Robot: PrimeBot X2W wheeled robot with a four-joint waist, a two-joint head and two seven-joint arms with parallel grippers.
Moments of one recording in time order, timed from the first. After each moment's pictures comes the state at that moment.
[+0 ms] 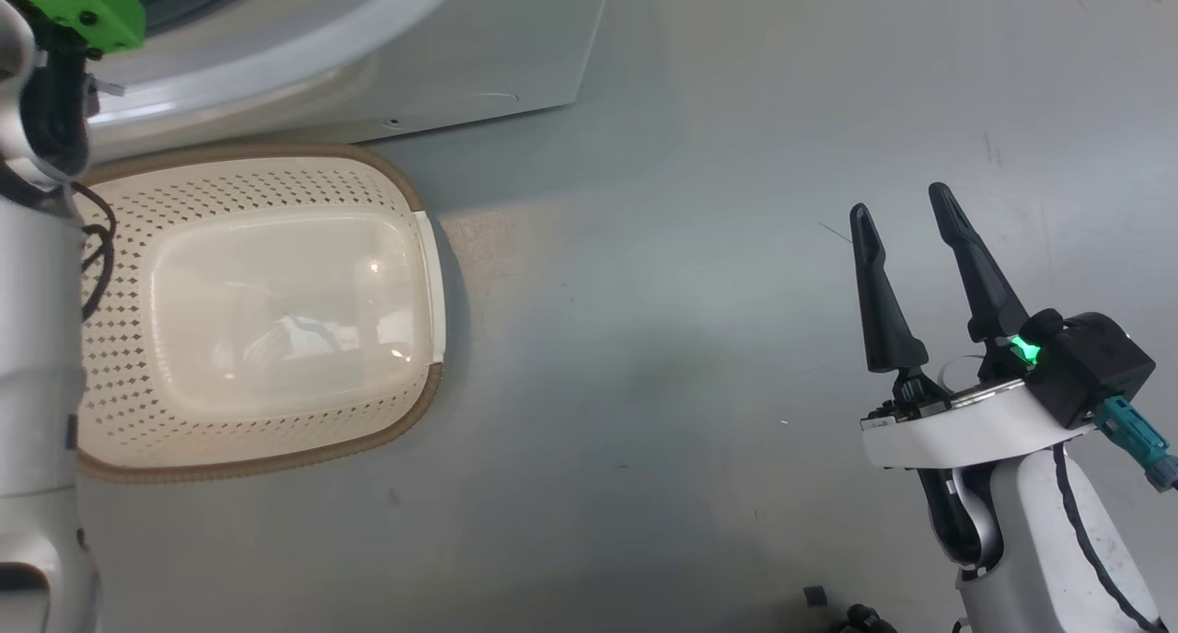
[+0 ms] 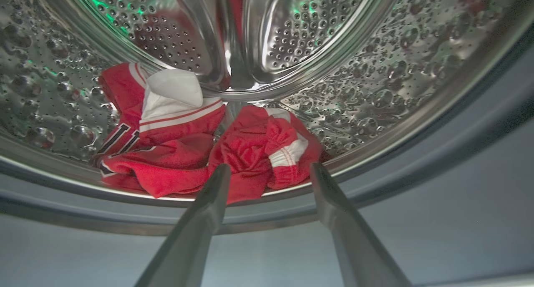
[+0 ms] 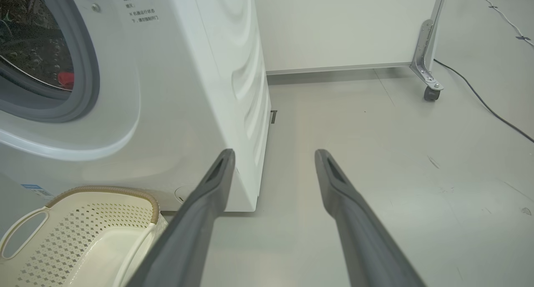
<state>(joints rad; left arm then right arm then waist) -0.99 0.20 -0.13 0.44 -0.53 0.05 0.26 -0.18 -0.05 0.15 -0.01 0.26 0.12 -0.26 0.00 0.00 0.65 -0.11</state>
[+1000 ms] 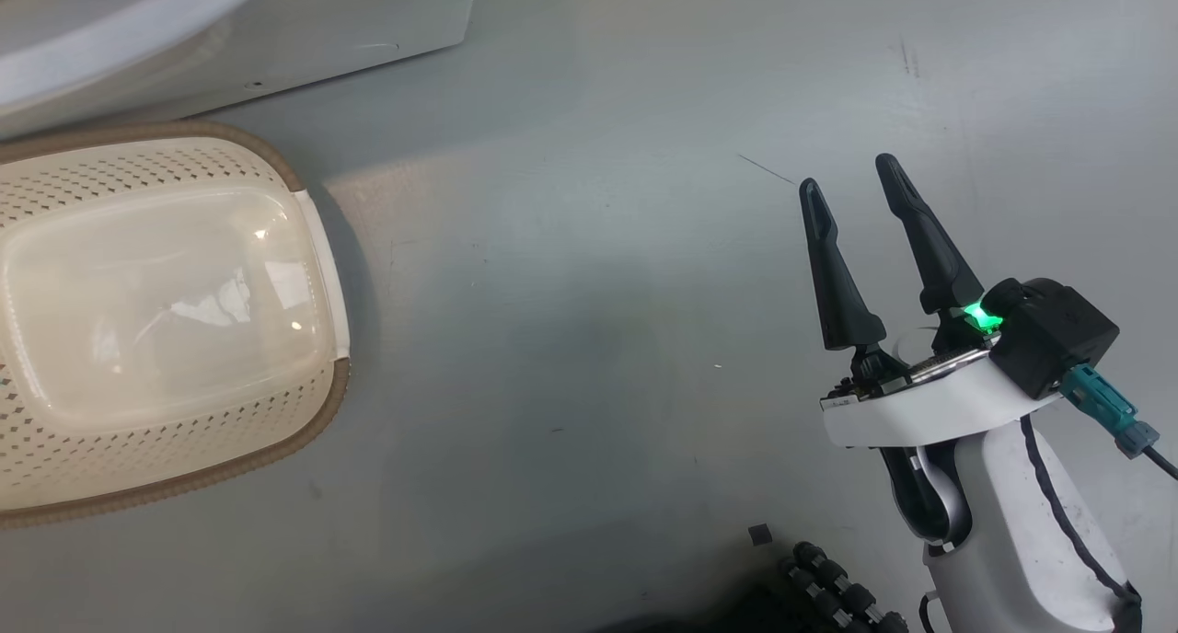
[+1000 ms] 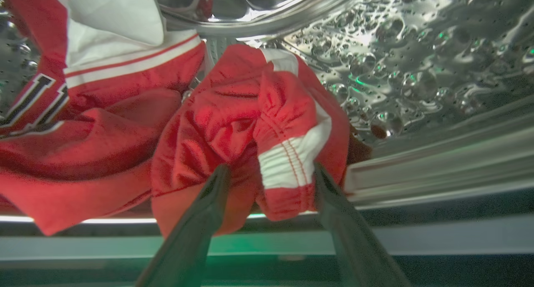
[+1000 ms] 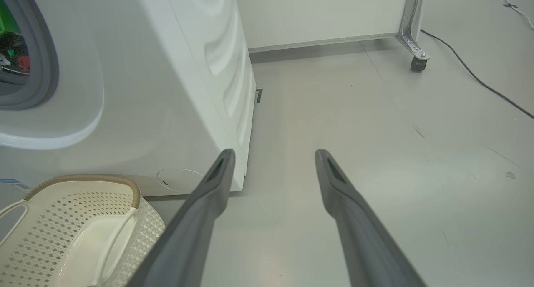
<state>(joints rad) -1.22 0.31 -0.12 0.62 -0.54 0.06 0.45 -0.25 -0.05 0.23 0.01 0.33 0.12 -0.26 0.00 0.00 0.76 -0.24</state>
